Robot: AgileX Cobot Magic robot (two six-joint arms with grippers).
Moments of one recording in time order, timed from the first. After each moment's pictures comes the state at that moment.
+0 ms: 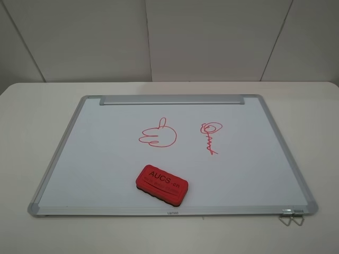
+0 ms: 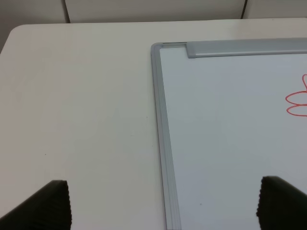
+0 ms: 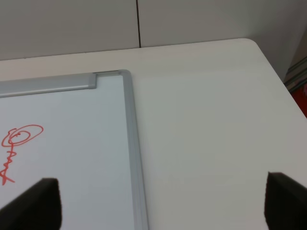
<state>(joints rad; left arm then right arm) -0.09 -0.01 -0.50 0.01 1.07 -0.02 -0.11 0.00 -0.52 -0.08 1.06 0.08</state>
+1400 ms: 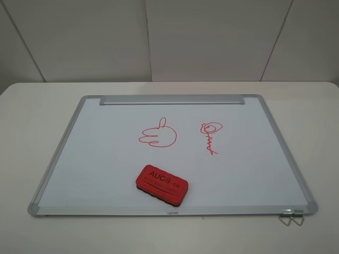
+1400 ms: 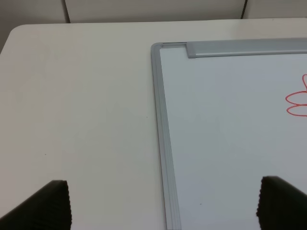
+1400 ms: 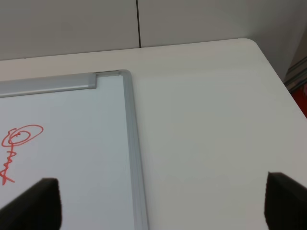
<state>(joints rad) -0.09 -0.01 -0.50 0.01 1.07 -0.02 -0.11 0.00 -0.52 -0.08 1.06 0.08</state>
